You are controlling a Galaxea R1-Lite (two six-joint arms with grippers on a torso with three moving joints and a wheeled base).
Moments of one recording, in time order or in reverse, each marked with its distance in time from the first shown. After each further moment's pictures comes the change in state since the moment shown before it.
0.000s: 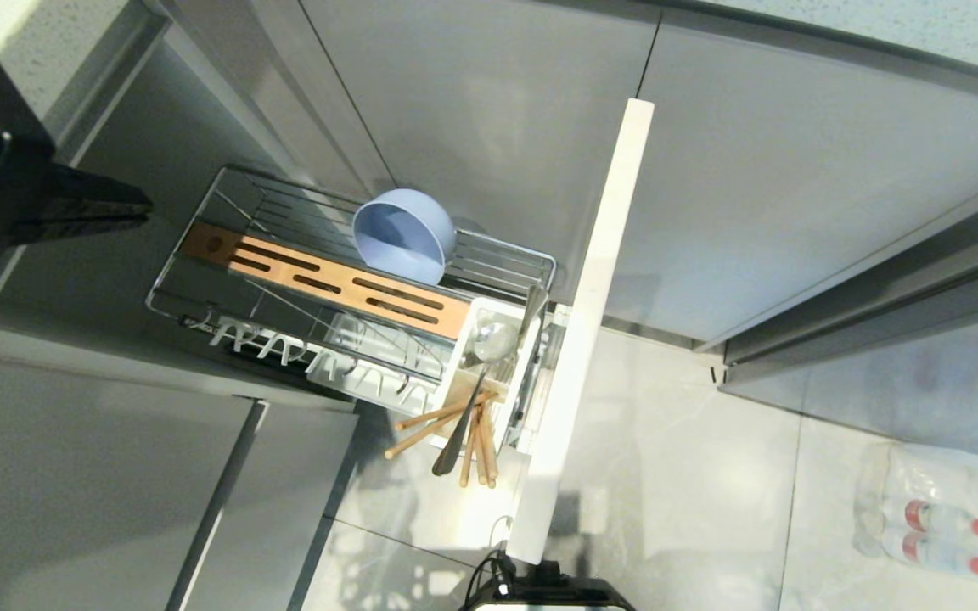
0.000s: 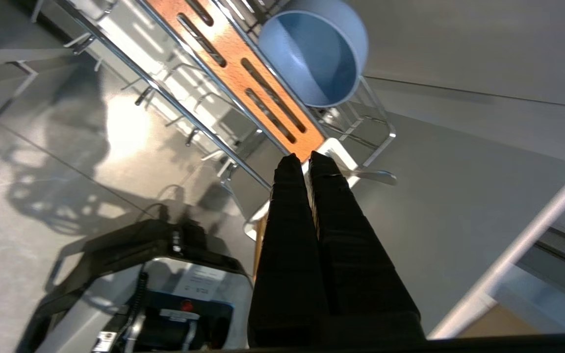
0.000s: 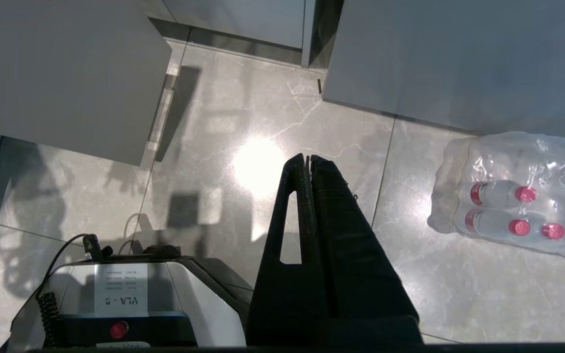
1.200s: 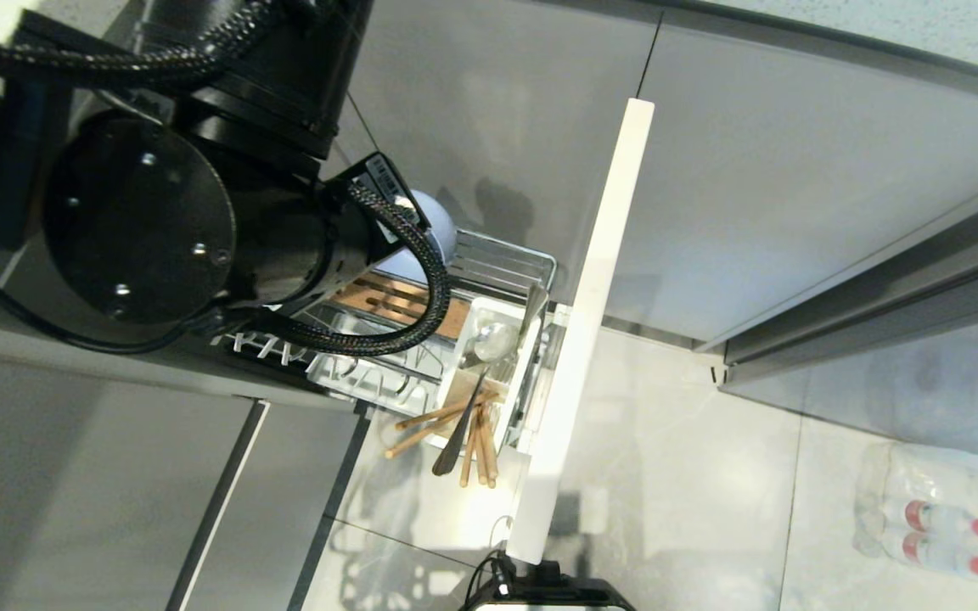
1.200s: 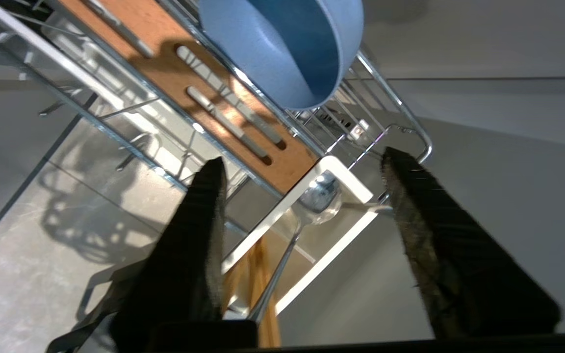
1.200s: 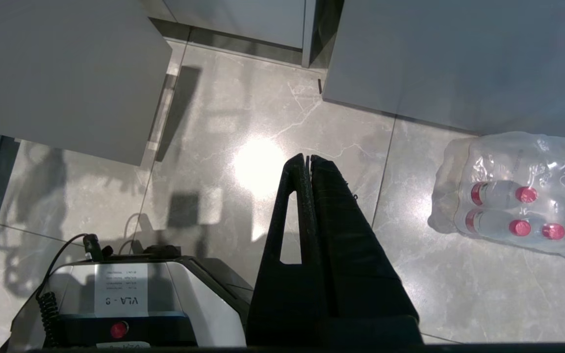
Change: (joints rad) left arm -0.162 0.396 -0.071 -0.194 0.289 -0.008; right arm 0.000 0.000 0.000 0.000 0.000 0.000
